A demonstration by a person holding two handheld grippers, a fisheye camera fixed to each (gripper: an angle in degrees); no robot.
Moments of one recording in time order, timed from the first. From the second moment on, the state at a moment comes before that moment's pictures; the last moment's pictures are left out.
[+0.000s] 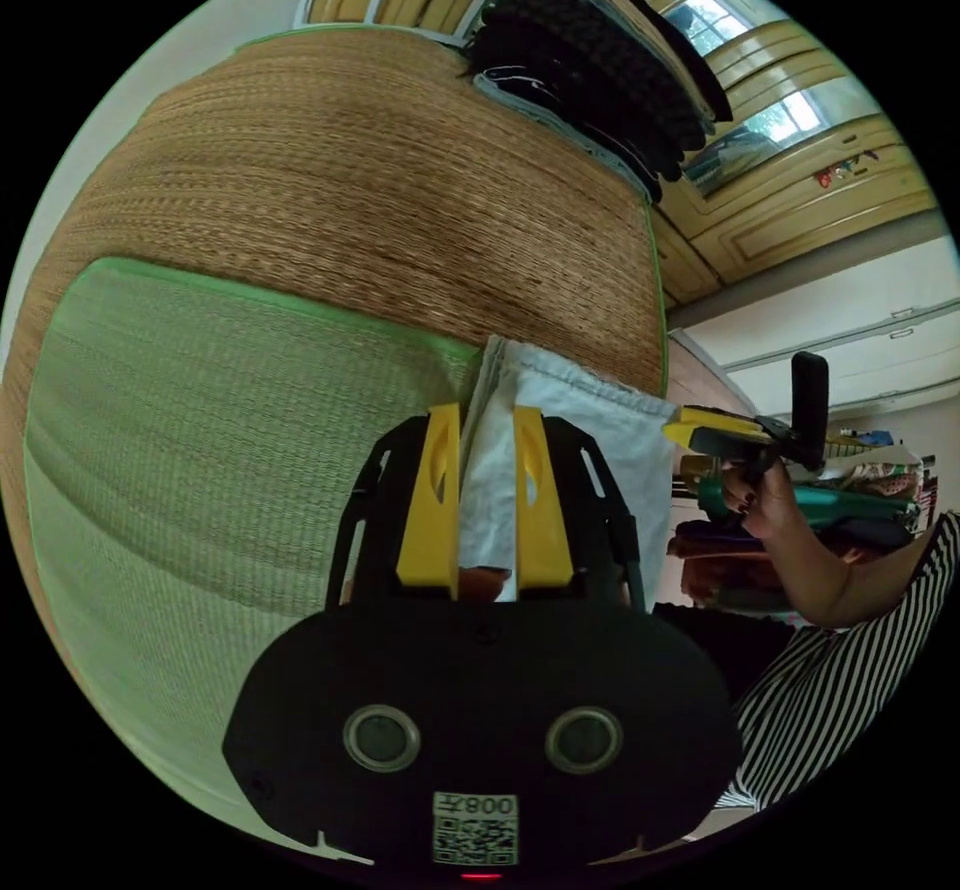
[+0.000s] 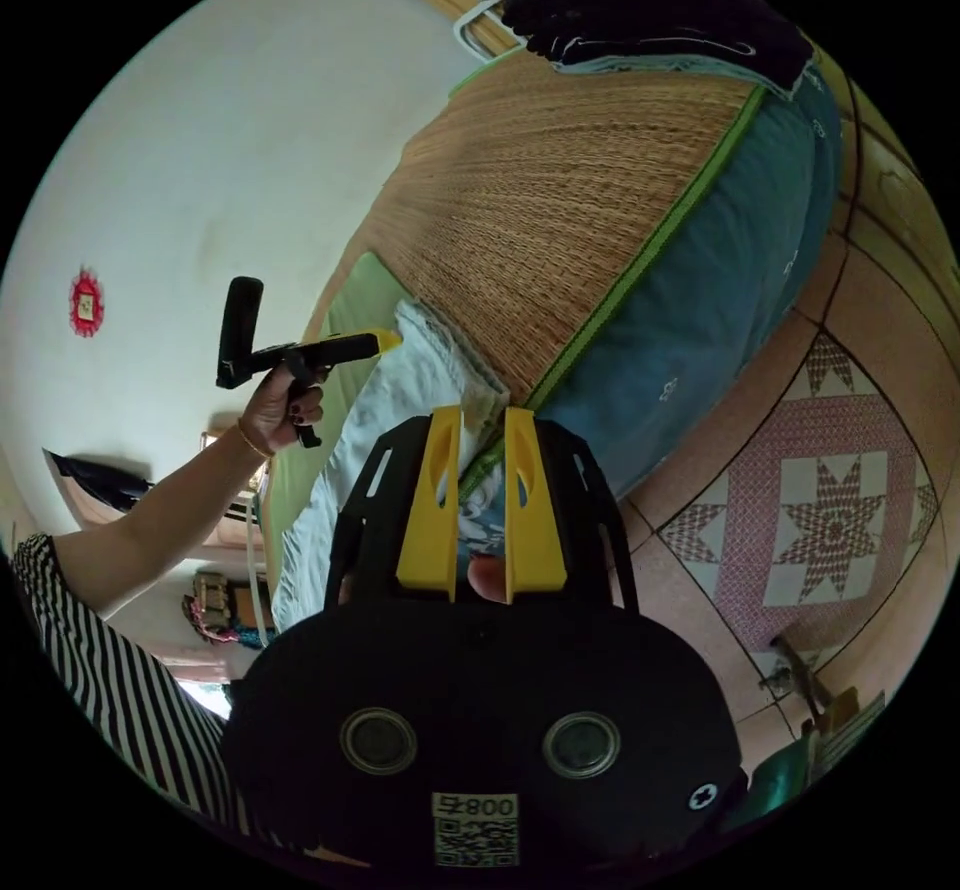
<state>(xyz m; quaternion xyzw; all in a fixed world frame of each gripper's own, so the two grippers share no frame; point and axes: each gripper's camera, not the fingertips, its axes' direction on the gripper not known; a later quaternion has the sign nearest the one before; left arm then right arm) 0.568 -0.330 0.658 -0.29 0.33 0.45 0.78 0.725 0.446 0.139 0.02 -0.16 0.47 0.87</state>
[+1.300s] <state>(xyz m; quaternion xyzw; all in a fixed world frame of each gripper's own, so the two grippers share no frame) 0.157 -0.326 0.456 -0.18 0.37 0.41 0.81 0.402 0.277 0.087 0.03 -0.41 0.08 0.91</state>
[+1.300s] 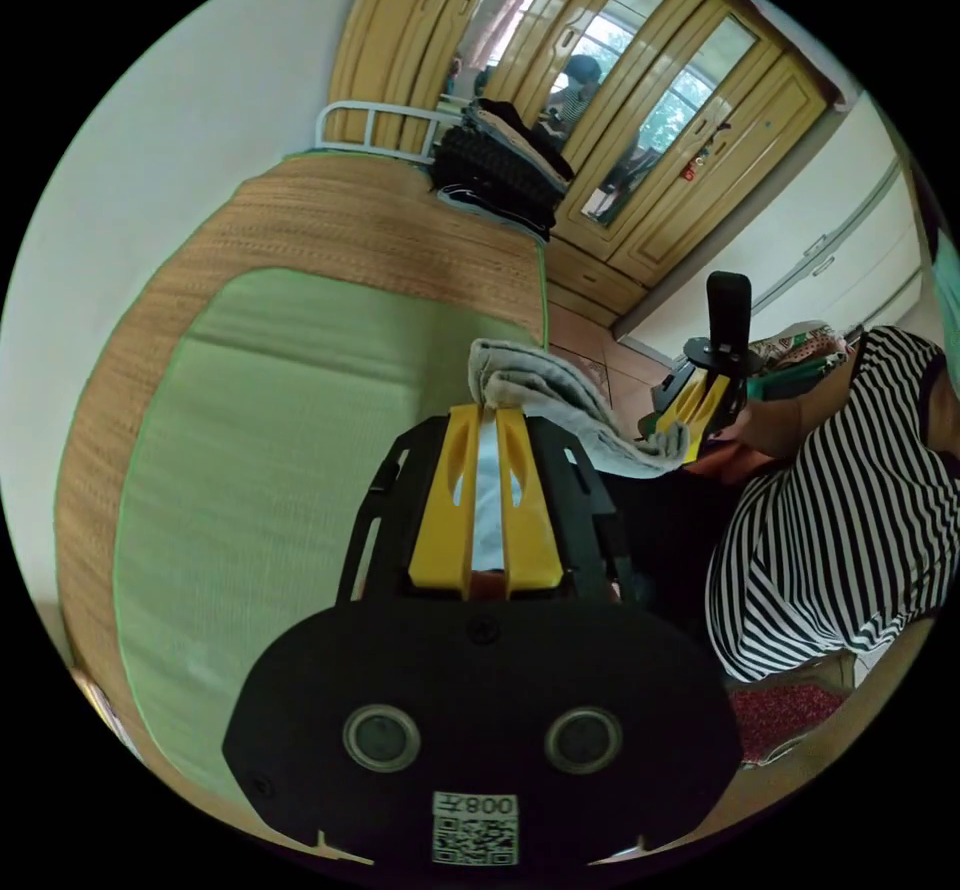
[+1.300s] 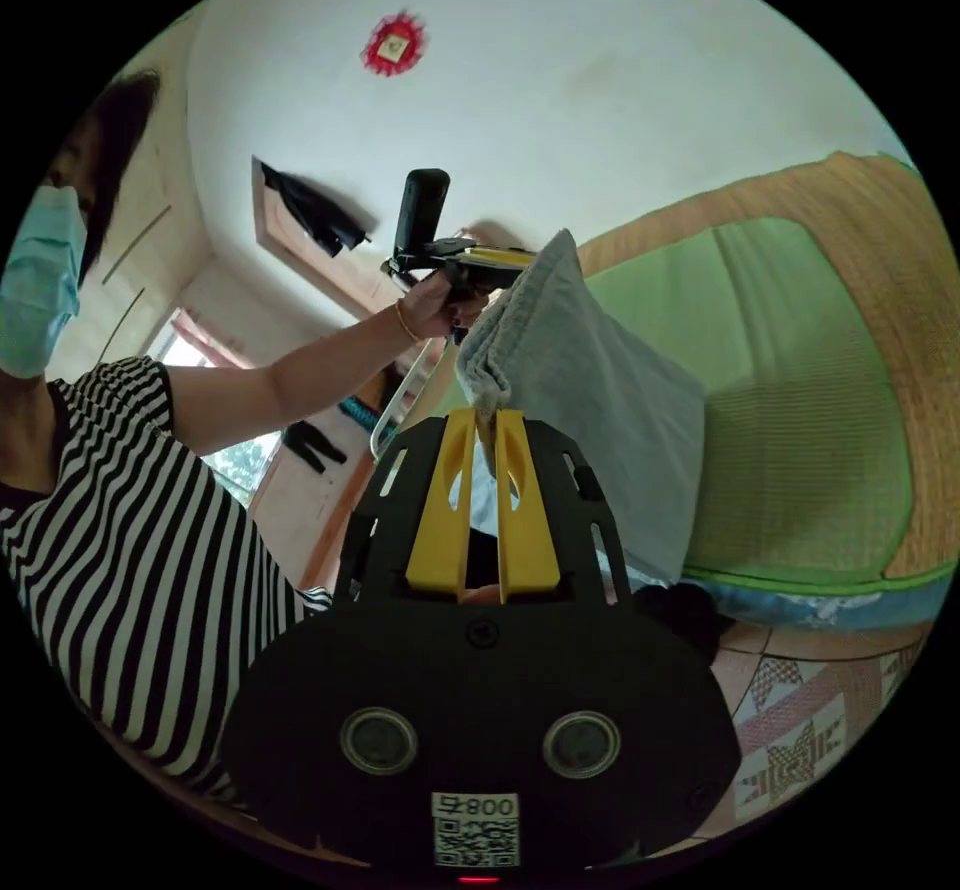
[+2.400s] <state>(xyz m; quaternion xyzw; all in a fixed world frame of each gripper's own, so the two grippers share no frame) -0.188 -0.079 0.474 -0.27 0.28 0.16 0.91 0.060 0.162 0.291 -0.25 -0.38 -0.10 0.88</state>
